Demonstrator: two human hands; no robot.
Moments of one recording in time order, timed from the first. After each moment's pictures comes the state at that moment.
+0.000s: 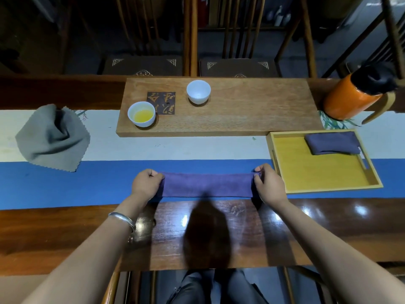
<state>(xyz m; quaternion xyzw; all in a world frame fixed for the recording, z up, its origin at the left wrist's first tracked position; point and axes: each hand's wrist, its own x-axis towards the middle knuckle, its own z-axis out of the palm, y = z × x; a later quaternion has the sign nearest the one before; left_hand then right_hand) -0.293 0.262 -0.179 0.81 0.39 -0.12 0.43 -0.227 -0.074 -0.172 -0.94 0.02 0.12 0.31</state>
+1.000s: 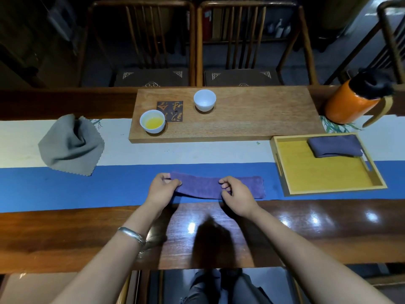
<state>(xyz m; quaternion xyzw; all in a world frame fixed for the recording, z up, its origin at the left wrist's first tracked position) -0.310 0.229 -0.131 0.70 0.37 -0.08 0.60 -0.270 0.006 -0.167 -0.88 -0.10 0.23 0.40</state>
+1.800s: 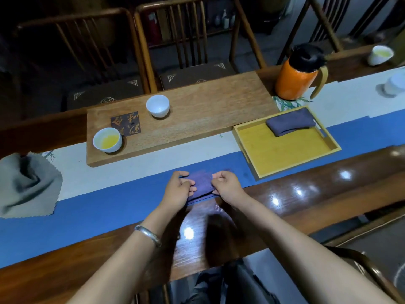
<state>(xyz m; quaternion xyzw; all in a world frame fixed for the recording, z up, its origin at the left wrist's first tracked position) -0.271 0.127 -0.137 0.74 0.24 -0.17 0.61 -0.260 -0.023 -0.159 -0.76 0.19 0.20 0.60</state>
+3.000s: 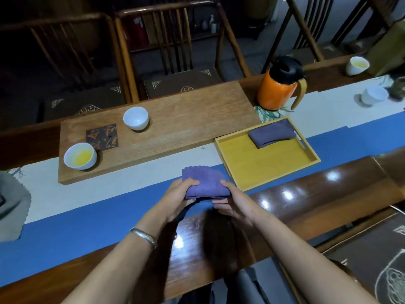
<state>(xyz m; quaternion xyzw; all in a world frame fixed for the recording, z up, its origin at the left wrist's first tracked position) -0.229 0.078 -0.130 0.58 0.22 -0.31 0.72 -0.251 -0.106 -0.139 -0.57 0.31 0.34 0.68</state>
